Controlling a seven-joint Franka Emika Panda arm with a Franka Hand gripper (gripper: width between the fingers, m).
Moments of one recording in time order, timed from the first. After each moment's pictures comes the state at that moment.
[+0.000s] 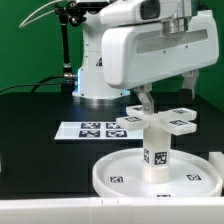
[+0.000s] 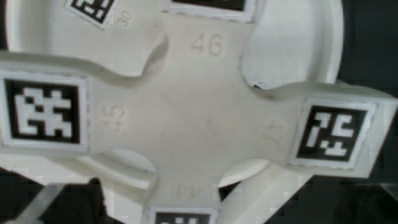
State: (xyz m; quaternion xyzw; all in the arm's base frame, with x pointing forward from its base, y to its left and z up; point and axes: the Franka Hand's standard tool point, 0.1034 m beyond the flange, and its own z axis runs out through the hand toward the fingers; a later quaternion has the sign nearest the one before) arm 0.587 0.058 0.125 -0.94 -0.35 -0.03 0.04
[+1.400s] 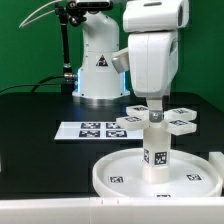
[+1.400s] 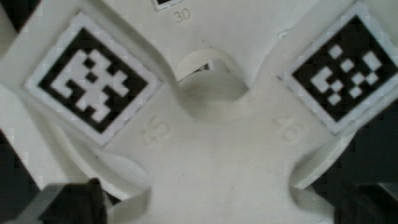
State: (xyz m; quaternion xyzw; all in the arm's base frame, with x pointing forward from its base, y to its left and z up) arm 0.575 0.047 0.109 -0.82 -0.57 -0.03 0.02
